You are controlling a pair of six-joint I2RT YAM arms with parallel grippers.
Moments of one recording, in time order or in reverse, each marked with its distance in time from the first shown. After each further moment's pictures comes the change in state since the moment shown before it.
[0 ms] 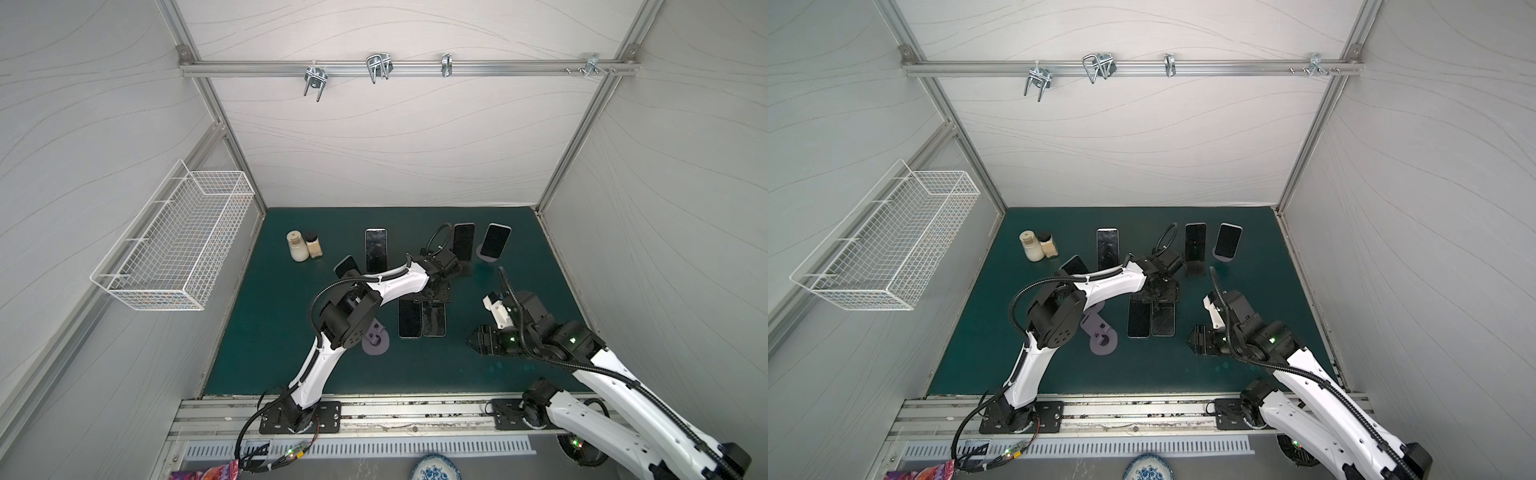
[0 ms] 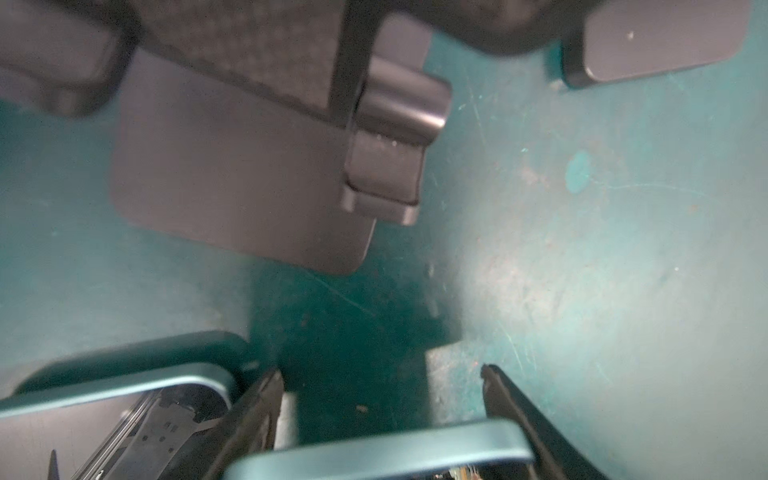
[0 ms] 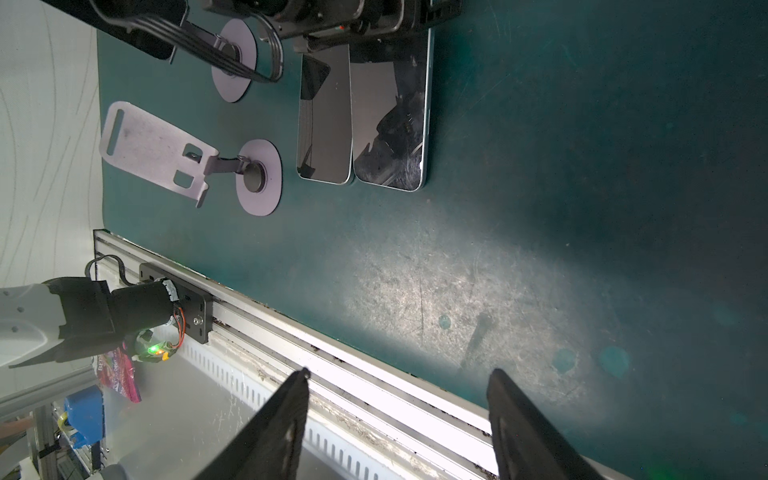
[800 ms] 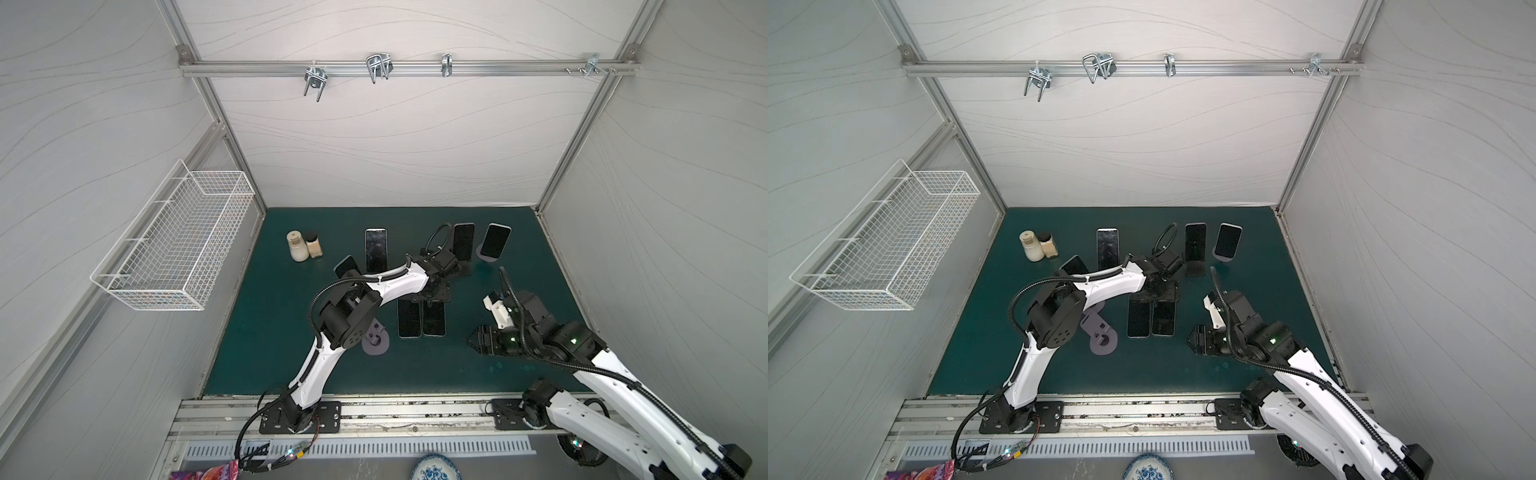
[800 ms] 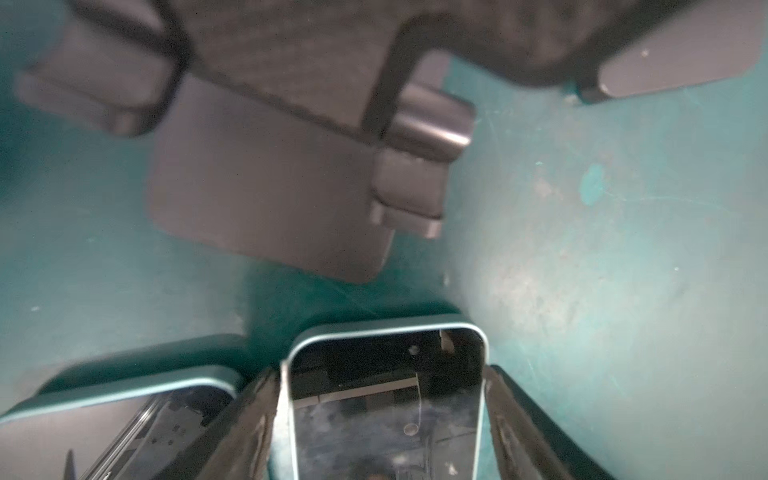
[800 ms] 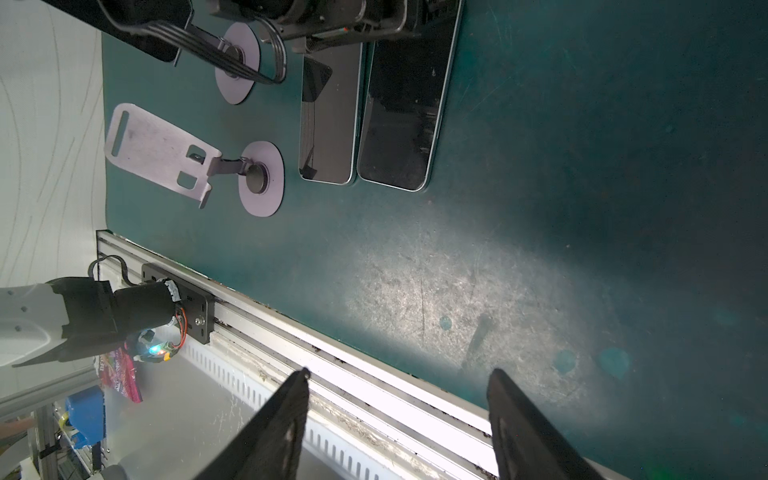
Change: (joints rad) left arm 0.000 -0.007 -0.014 0.002 -0.043 -0.002; right arm 0.000 -0.007 0.000 0.001 0.000 0.000
